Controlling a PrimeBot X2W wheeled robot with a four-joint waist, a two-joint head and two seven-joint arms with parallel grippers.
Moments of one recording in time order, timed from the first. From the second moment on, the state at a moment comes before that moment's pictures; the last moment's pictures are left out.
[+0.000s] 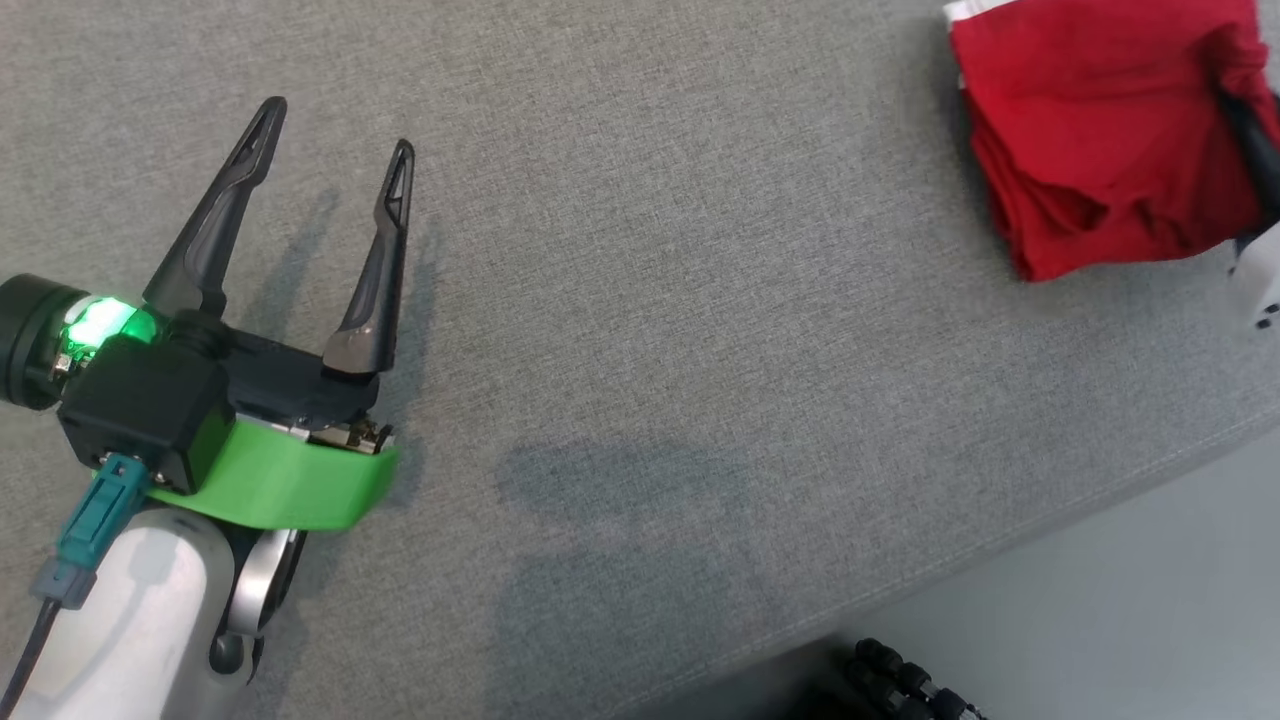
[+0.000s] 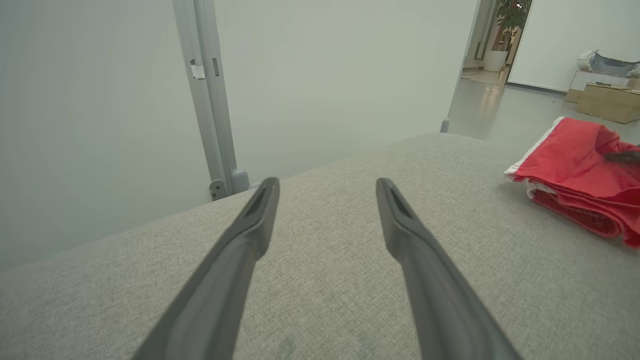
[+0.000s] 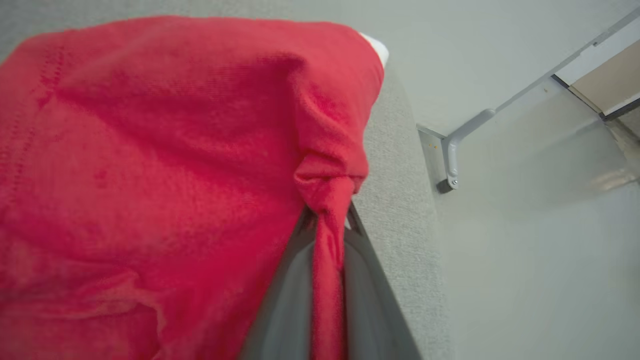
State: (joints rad) left arm -0.42 0.45 -0.38 -0.30 -0.31 0.10 -0.05; right arm -0.78 -0.71 0.55 0.58 0.48 0.13 -0.24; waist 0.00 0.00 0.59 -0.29
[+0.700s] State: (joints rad) left arm -0.48 0.46 -0.41 -0.33 -0.29 0.08 -0.02; right arm -0.89 -0.63 0.15 0.82 0.39 0.13 -0.26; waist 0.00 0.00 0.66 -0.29
